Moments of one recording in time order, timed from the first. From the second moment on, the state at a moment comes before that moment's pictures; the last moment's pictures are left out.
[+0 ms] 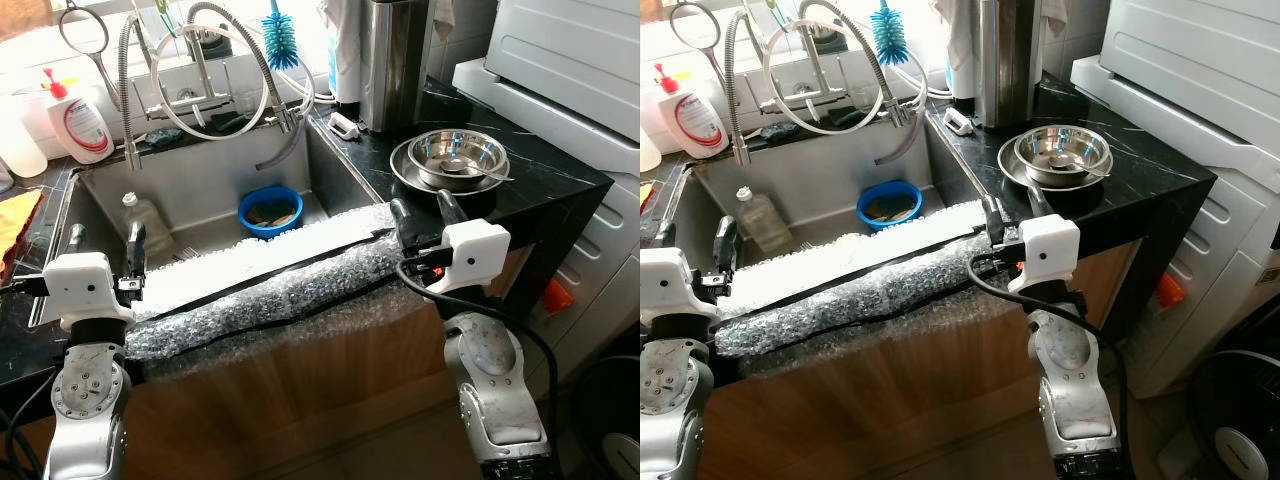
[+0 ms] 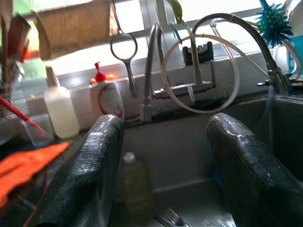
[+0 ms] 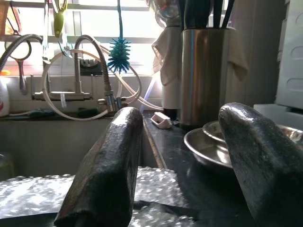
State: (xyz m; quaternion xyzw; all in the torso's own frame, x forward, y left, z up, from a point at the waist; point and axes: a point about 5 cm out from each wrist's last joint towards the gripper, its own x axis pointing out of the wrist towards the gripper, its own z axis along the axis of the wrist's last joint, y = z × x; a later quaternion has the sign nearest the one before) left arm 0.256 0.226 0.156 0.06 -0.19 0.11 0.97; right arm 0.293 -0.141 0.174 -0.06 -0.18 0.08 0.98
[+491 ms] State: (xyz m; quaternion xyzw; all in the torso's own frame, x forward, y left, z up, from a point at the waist) left arm 0.261 0.209 0.149 0.04 -0.17 0.10 0.98; right arm 0.312 -0.168 0.191 -0.05 -0.19 0.02 0.98
